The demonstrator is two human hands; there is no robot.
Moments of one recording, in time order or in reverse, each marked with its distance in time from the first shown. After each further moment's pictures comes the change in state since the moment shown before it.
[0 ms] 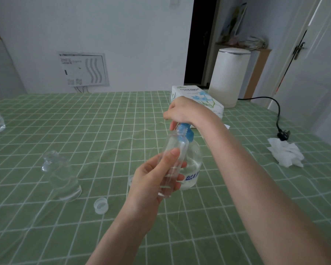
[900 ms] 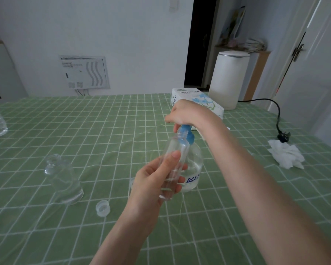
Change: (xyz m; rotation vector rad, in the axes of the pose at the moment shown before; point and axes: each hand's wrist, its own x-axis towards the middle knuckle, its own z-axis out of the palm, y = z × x) left_hand 0.000 0.000 0.000 0.000 -0.007 0.011; right_hand -0.003 -0.001 -0.005 -0.076 -0.013 0.020
